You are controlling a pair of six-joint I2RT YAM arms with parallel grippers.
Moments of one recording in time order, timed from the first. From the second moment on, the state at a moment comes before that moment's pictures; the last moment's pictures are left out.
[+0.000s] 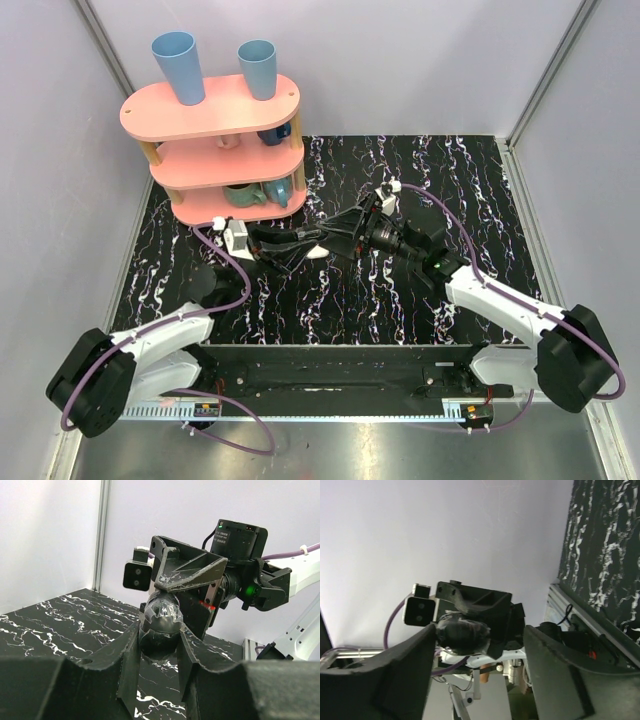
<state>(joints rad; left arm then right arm) -0.62 1.05 0.31 1.26 0.41 -0.46 0.67 1.23 0.74 0.51 -0.49 1.56</state>
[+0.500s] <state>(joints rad) -0.62 0.86 0.28 1.19 0.40 -0.38 0.67 1.08 0.98 0.09 -0.43 1.02</state>
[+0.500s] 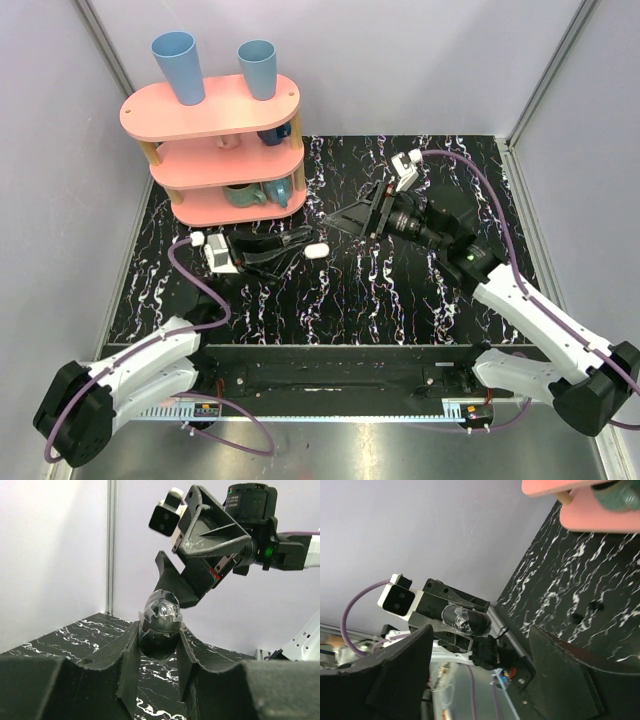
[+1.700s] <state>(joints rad) -0.62 0.65 0.23 0.97 0.41 -0.35 0.82 1.20 1.22 -0.30 -0.38 0.43</state>
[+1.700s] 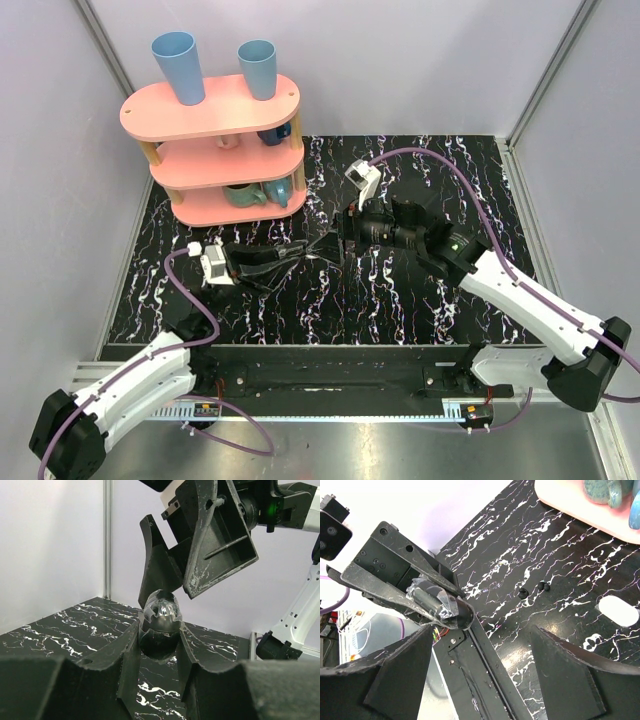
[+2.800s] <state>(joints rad) -0.62 0.62 0.22 0.94 0.41 -0.37 0.84 1.22 1.22 -0.25 -0.40 0.47</state>
